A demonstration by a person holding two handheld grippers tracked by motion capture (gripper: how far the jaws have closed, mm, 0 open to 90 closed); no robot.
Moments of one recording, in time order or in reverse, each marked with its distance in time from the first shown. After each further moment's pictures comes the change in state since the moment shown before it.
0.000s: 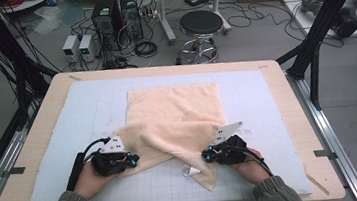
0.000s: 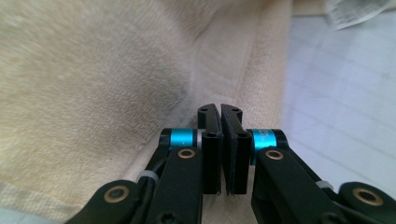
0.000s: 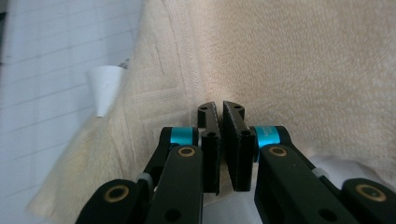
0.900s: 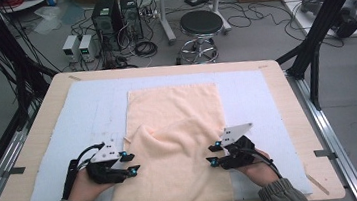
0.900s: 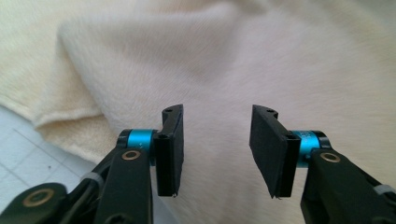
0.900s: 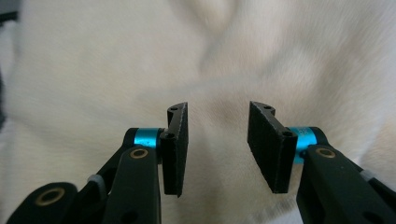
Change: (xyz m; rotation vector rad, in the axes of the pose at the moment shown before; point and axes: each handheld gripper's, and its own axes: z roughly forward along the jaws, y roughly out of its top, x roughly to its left) left arm -0.006 -0.006 0.002 -0.028 -0.009 0.010; right arm 0.004 -0.003 -0.016 -0.013 -0.032 -0.021
